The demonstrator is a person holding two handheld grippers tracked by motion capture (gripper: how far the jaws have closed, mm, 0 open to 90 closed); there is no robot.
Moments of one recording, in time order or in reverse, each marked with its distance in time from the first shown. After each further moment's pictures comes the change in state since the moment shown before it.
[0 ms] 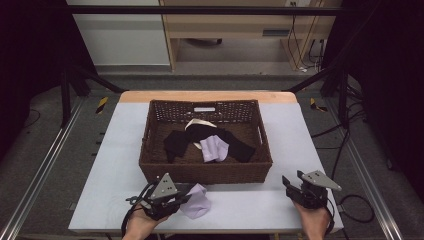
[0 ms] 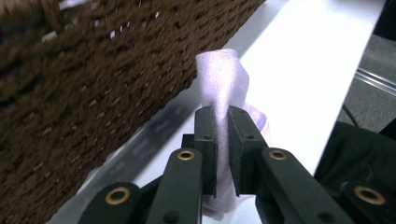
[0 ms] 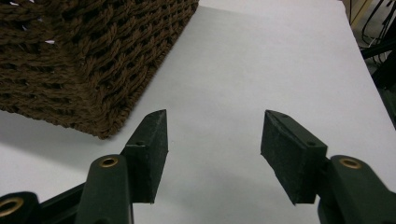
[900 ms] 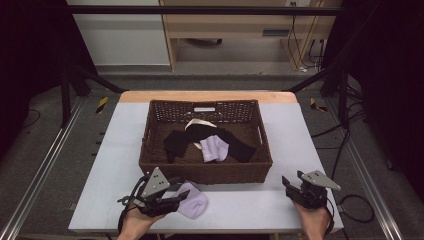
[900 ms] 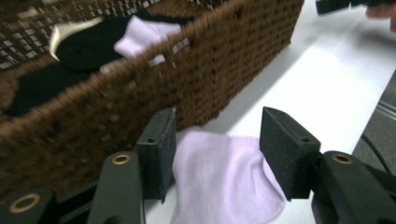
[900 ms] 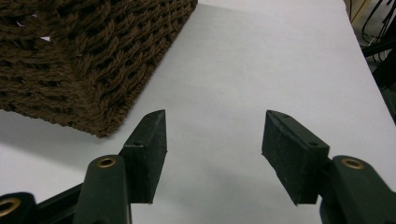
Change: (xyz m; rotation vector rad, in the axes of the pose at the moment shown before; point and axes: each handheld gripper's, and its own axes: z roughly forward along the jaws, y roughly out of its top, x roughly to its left) left arm -0.001 0.018 -0.029 -0.126 0.124 -0.050; right arm -0.001 -0.001 0.001 0.005 -0.001 0.002
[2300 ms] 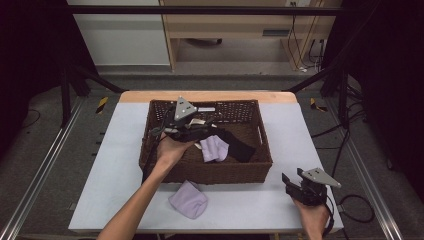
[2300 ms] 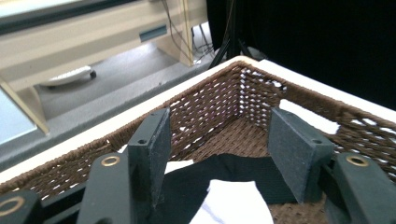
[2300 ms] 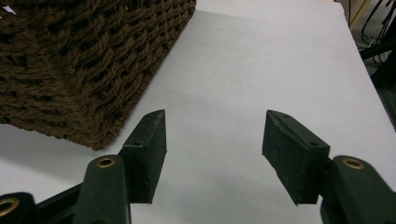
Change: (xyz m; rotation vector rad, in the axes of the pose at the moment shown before) left arm 0.059 0.146 0.079 -0.151 0.171 -0.007; right arm -0.003 0.005 0.004 -0.014 0.001 0.010
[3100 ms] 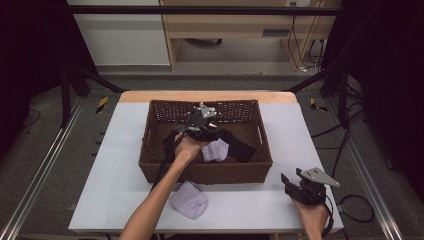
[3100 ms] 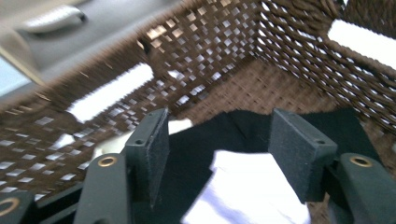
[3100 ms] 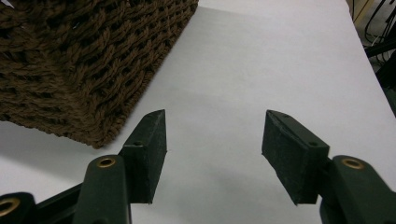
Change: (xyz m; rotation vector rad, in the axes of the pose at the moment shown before) left arm -0.006 -0.034 0.083 0.262 -0.021 0.010; right arm 0.001 0.000 0.002 0.012 0.010 0.001
